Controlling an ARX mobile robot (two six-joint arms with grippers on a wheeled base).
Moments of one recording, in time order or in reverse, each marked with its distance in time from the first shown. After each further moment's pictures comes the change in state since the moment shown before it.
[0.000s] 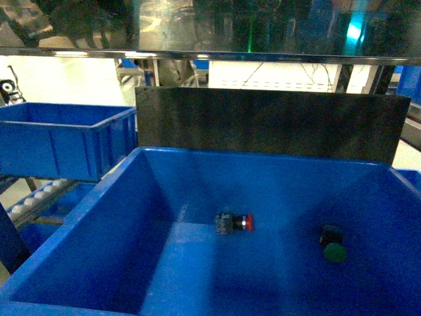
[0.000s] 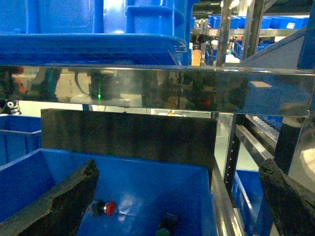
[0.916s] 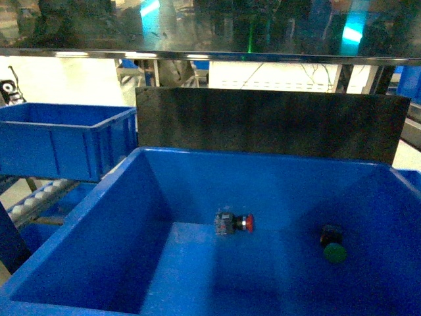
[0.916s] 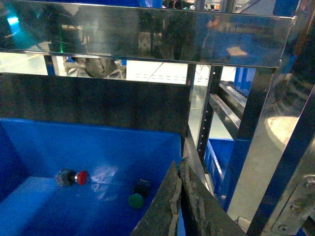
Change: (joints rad) left arm 0.259 -0.347 -0.284 0.095 0.192 0.330; right arm -0.050 -0.016 0.000 -0.150 0.056 -0.058
